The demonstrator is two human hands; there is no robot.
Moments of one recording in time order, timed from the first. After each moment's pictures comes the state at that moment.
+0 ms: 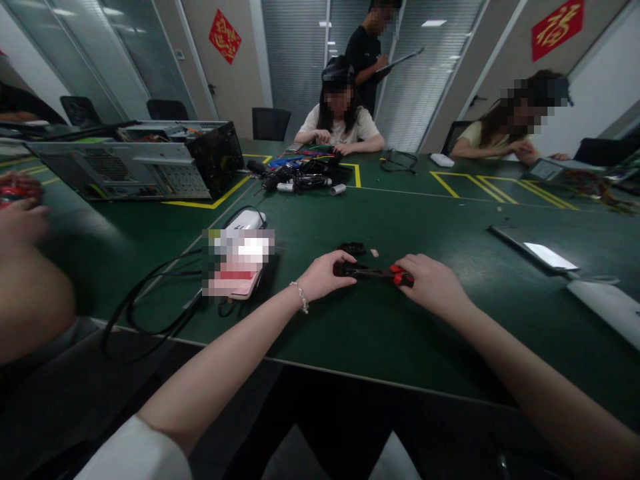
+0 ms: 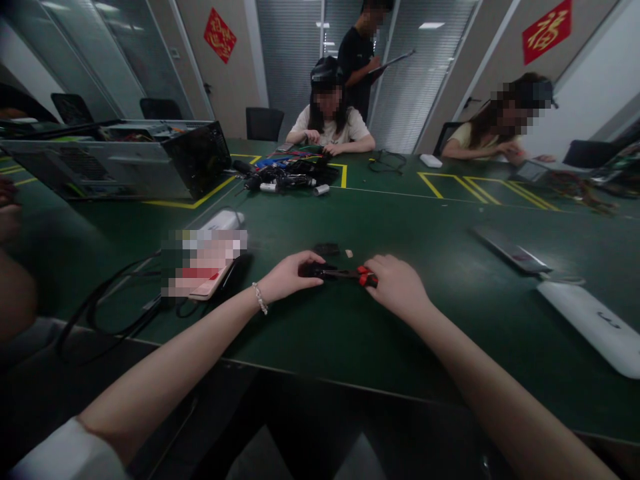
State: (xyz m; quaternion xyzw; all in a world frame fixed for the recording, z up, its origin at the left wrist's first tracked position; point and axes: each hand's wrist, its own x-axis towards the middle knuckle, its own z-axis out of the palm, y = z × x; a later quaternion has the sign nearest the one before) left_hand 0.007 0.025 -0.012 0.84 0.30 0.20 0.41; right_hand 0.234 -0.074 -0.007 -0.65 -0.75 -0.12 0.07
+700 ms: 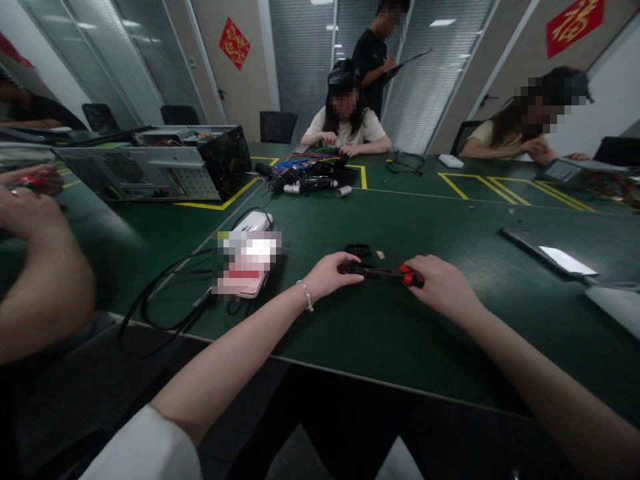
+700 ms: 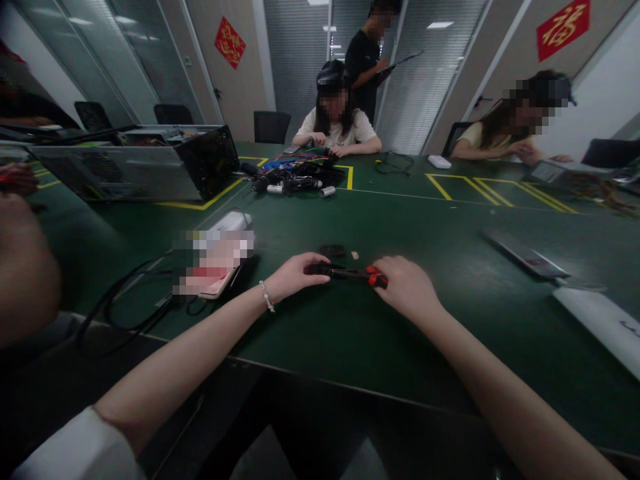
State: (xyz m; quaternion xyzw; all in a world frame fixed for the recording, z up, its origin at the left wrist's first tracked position) left_hand 0.011 0.028 -0.020 0.78 0.30 0.22 0.50; right_hand 0.242 -0.074 -0.010 -0.64 -0.75 -0.11 0.10
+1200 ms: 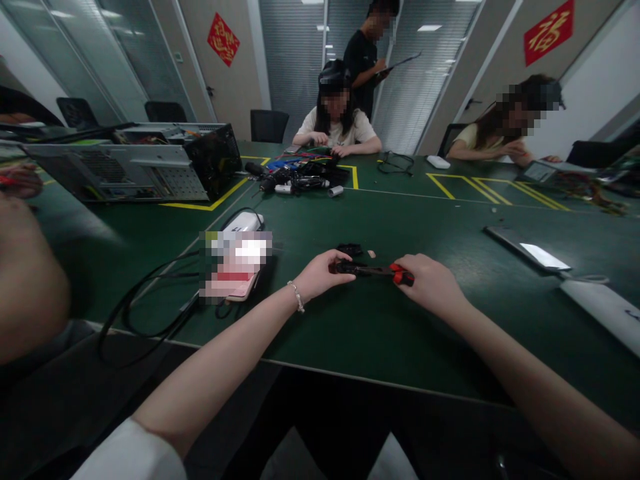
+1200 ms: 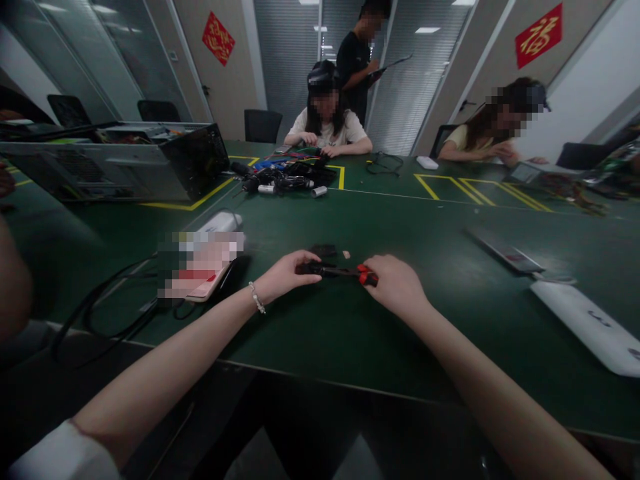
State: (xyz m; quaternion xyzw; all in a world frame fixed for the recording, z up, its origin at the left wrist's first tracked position) left_hand 0.009 0.023 -0.010 0.76 0.32 0.21 0.52; right_hand 0.240 -0.075 -0.009 -0.66 -0.74 -0.09 0.12
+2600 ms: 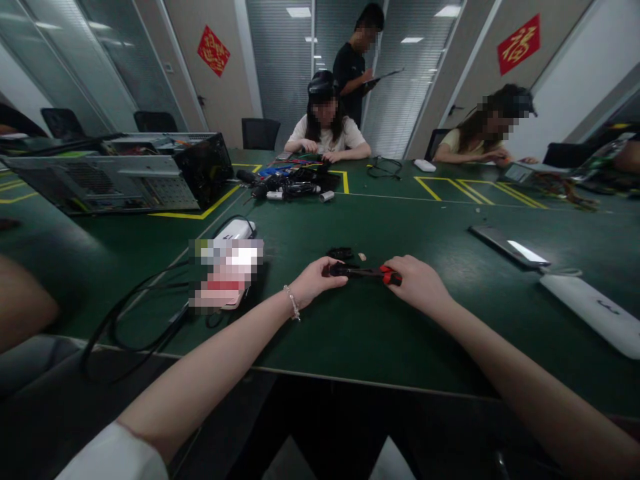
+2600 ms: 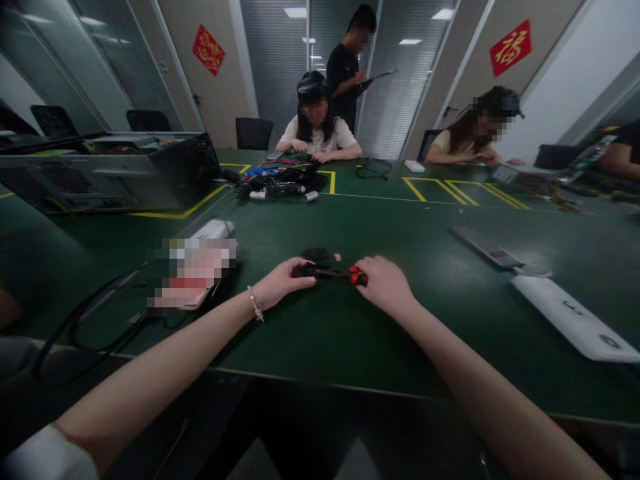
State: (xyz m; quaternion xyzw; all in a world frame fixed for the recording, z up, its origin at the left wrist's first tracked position) left_hand 0.022 0.025 -0.028 0.66 0.31 0.23 0.64; right_hand 0.242 -0.072 -0.011 -0.66 -0.73 -0.10 0.11
